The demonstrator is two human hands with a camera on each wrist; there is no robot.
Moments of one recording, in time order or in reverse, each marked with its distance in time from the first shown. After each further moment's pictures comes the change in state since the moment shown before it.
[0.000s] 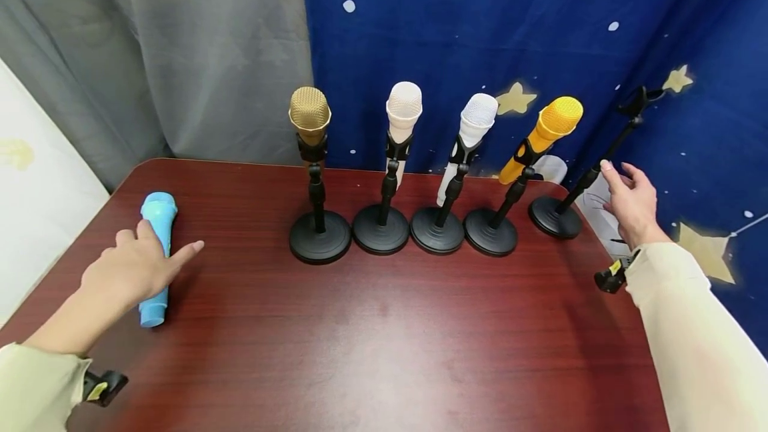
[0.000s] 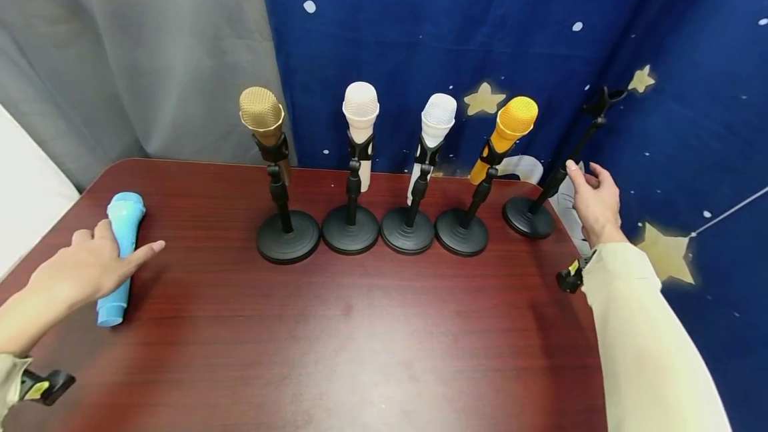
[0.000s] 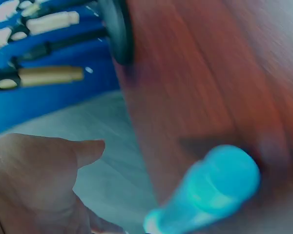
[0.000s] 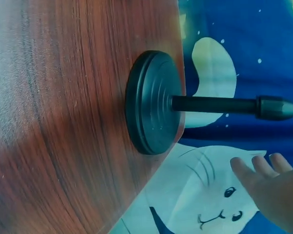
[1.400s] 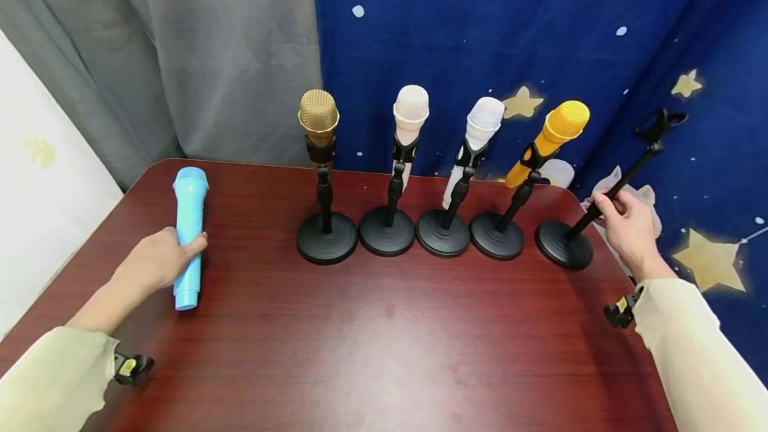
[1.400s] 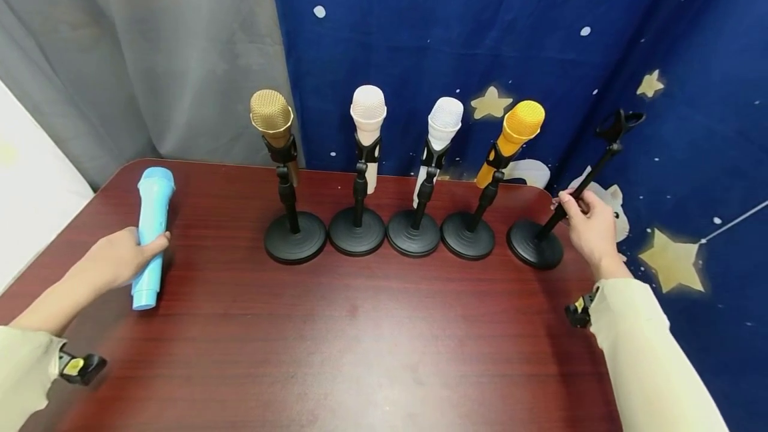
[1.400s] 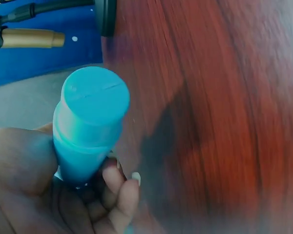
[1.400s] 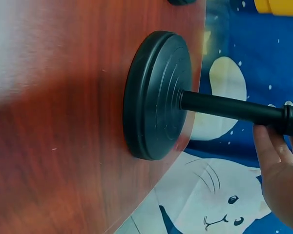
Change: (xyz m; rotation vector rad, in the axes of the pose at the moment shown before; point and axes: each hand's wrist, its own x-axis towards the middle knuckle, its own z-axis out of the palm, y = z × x) left_hand 0.029 -0.021 0.020 -0.127 0.013 0.147; right_hand -0.025 0.033 -0.001 -0.131 -0.144 -0.428
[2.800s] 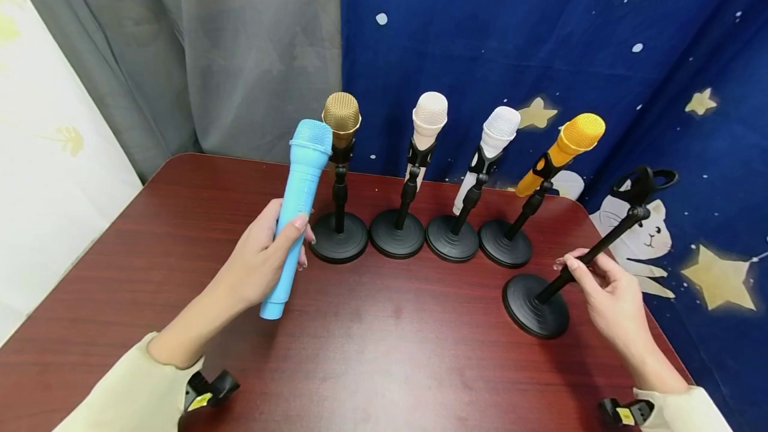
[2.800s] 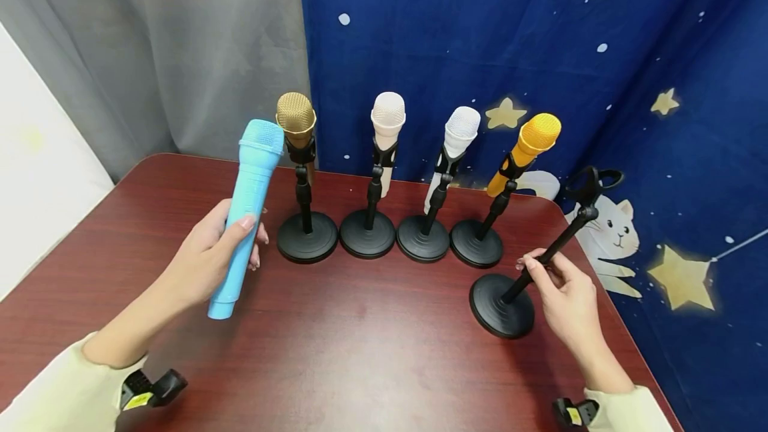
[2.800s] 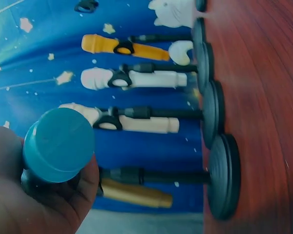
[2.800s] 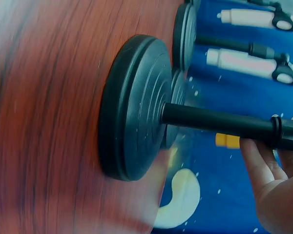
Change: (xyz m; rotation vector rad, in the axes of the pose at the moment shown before) left_hand -0.073 0.156 -0.005 -0.795 0.132 0.437; right_hand -0.123 -0.063 0.049 -0.063 -0.060 -0.162
